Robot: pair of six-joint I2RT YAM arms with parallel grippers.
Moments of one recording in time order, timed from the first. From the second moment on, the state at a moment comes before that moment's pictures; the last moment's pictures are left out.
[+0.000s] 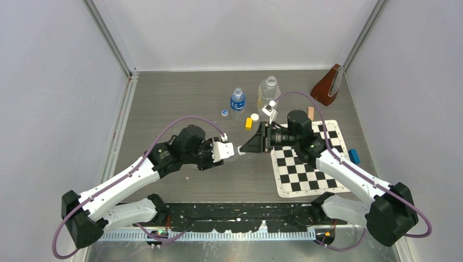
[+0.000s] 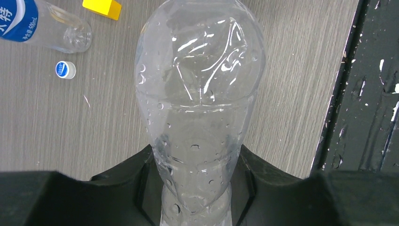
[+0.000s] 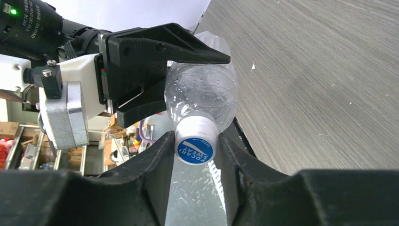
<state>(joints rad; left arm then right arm) -0.85 1.00 0.88 -0.61 0.20 0.56 0.55 1.10 0.71 0.08 -0.81 0.78</state>
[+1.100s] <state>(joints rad) -0.84 1.00 0.88 -0.65 0.34 0.55 0.57 0.99 0.60 0.25 -0.89 0.42</state>
